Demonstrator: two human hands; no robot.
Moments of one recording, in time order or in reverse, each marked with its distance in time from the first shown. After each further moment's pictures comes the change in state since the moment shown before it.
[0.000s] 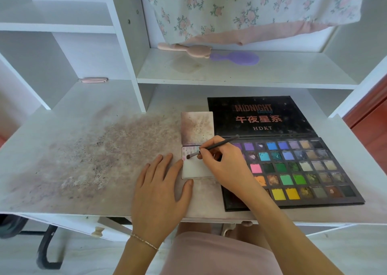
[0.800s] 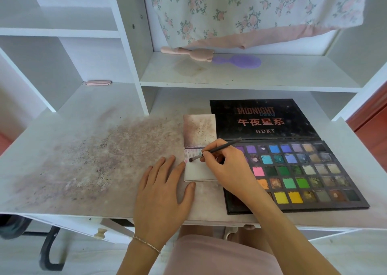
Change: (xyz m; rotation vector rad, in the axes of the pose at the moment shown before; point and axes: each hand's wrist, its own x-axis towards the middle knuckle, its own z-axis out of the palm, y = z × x) left_hand 0.000 -0.001 0.001 0.017 -0.006 -0.008; right_hand 0.000 0.005 0.000 -0.005 0.005 0.005
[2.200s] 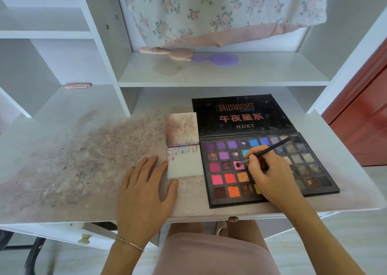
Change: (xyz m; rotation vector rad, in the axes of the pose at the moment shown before) left_hand -0.001 0.001 -0.001 -0.031 0.031 0.020; right_hand -0.054 0.030 -0.082 -0.279 0.251 -0.075
